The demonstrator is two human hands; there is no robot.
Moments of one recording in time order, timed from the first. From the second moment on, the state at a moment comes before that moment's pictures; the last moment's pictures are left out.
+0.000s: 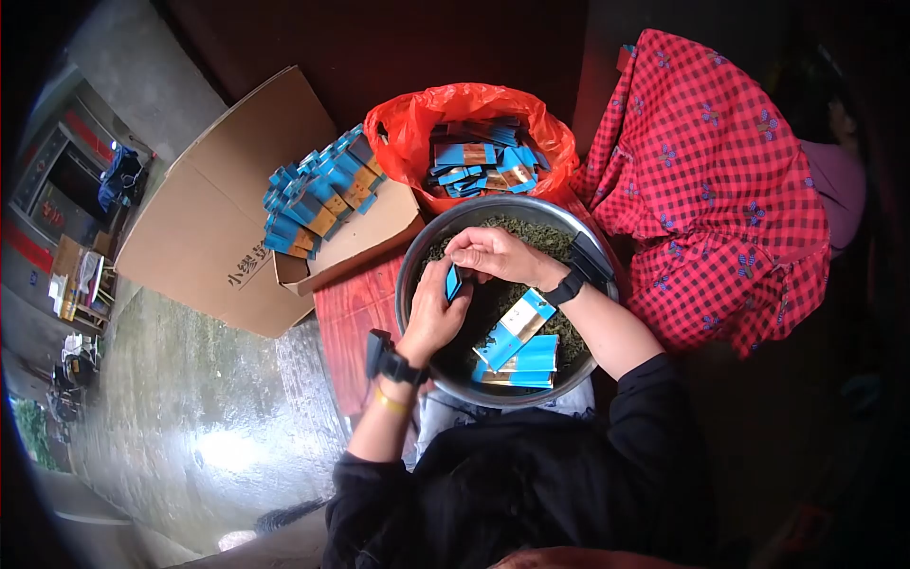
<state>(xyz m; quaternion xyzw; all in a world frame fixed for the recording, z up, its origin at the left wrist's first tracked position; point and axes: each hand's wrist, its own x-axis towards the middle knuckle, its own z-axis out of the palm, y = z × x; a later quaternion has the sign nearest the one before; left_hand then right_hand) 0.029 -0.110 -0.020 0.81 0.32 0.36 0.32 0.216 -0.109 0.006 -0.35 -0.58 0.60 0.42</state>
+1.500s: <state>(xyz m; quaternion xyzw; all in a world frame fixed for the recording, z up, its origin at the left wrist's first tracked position) 0.028 -0.104 -0.028 0.73 0.40 0.43 0.35 0.269 -0.096 -0.033 -0.67 -0.72 0.07 0.17</state>
